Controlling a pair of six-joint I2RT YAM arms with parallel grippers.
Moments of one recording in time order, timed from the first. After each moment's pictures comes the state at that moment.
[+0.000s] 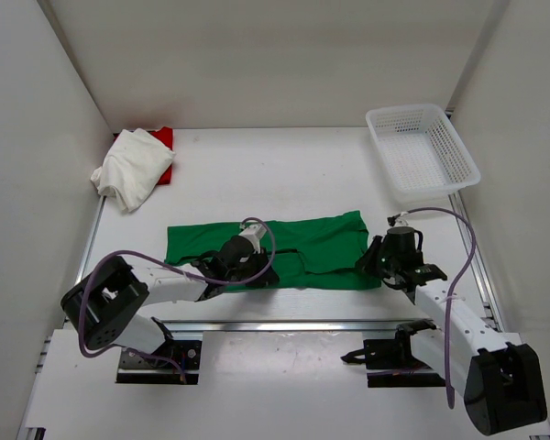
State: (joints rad) left arm -0.84 1.43 0.48 0.29 0.12 -0.75; right arm 0.22 0.91 0.37 -0.24 -0.13 0.57
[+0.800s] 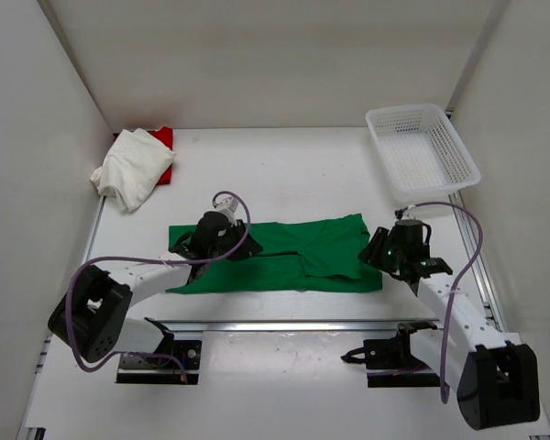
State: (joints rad) left arm -0.62 1.33 0.53 0.20 0.16 -0.74; right arm 0.18 0.88 0.43 -0.39 -0.12 0.55
